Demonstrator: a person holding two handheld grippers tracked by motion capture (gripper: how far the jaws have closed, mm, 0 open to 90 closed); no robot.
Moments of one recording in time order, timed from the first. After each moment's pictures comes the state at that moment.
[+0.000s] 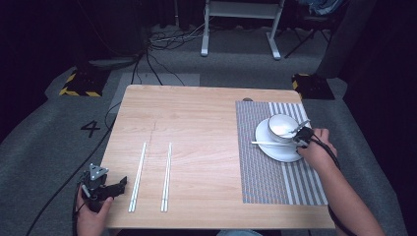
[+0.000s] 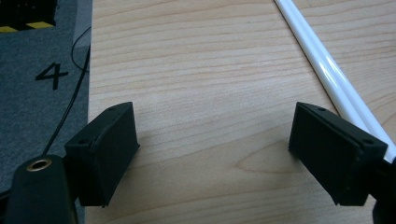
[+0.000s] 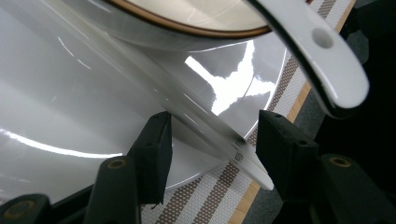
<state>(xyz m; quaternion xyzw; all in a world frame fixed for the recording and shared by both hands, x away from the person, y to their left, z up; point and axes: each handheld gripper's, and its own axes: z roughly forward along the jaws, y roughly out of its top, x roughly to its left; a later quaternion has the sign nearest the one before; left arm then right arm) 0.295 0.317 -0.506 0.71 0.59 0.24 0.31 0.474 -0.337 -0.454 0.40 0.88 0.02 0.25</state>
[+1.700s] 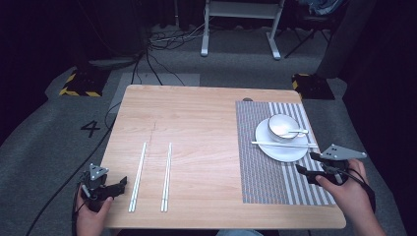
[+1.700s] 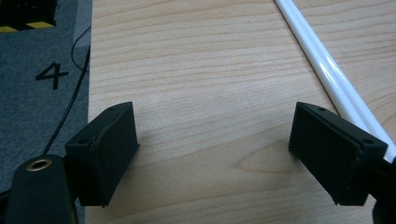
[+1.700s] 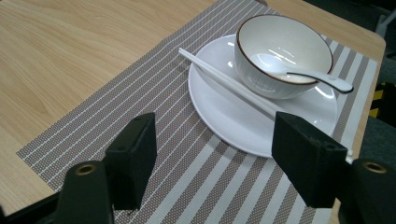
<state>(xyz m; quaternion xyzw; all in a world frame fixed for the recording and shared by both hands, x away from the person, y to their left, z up) 0.296 0.317 -0.506 0.71 0.59 0.24 0.31 0.323 -0.339 -0.383 0.39 0.82 0.34 0.23</state>
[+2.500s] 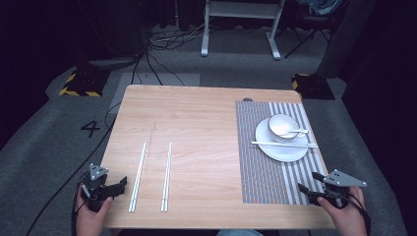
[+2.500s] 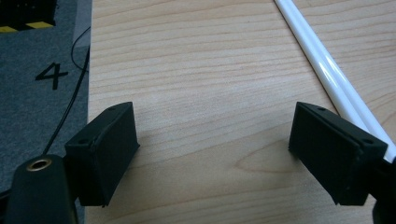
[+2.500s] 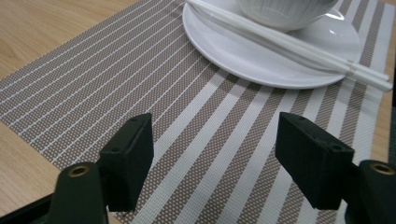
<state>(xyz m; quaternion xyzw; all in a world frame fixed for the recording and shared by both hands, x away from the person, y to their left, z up) 0.296 0.317 -0.506 0.71 0.59 0.24 0.31 0.292 -0.368 -0.461 0.41 0.80 0.37 0.24</state>
